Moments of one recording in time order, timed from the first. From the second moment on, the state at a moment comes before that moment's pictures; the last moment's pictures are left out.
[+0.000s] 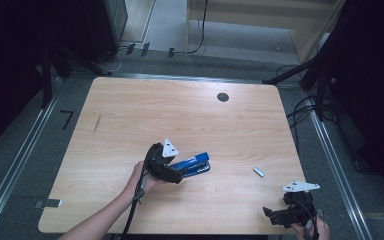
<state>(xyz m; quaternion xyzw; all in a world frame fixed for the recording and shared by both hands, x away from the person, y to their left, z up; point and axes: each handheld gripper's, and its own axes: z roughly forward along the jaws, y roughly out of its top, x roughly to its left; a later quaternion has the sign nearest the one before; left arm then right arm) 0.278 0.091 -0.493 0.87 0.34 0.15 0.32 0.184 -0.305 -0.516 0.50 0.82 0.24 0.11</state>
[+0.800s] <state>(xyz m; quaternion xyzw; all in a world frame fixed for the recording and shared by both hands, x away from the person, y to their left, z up) 0.283 0.074 -0.507 0.90 0.27 0.13 0.31 0.177 -0.305 -0.517 0.50 0.83 0.23 0.09</state>
